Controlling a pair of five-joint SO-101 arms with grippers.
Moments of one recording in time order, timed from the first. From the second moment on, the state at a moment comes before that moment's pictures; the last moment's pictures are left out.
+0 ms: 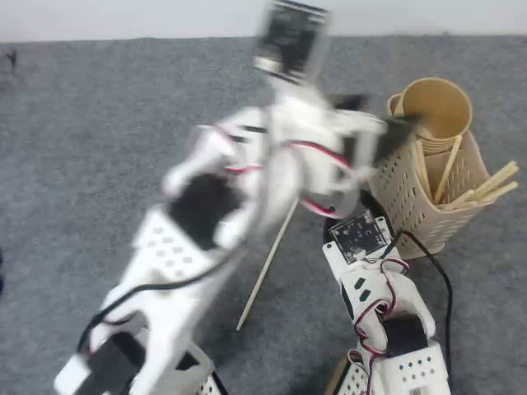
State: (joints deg) left arm 37.4 -17.0 -15.3 66.8 24.6; right arm -17.8 -103.6 95.5 41.1 18.0
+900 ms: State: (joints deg) left arm 22.8 19.6 4.0 83.7 23.4; right arm -1.1 -103.6 95.4 37.0 -0.3
